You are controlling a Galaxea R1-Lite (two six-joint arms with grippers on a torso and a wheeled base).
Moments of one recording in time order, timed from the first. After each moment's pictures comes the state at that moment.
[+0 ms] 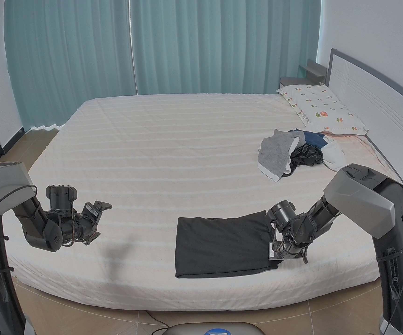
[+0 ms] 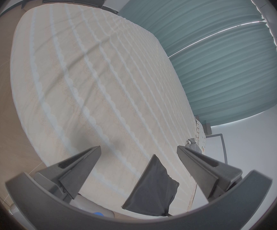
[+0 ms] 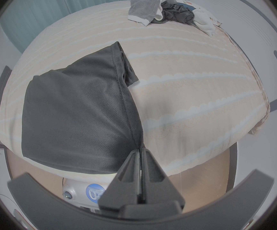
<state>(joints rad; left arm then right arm) 0.04 2.25 -0.74 -0.87 -0.22 -1.04 0.40 2.51 -1.26 -0.02 -0.25 0.46</state>
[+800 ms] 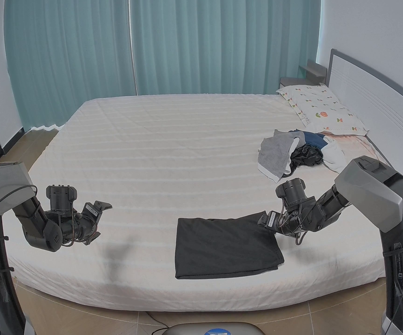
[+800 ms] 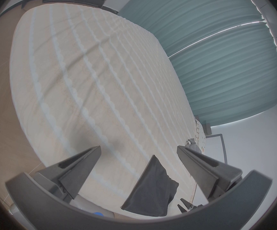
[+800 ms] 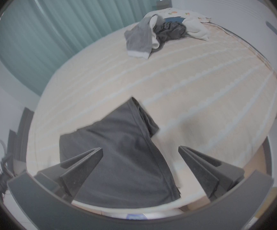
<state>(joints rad) 0.04 2.25 -0.74 -0.87 -0.22 -1.04 0.34 2.47 -1.30 -0.28 -0.13 0.64</state>
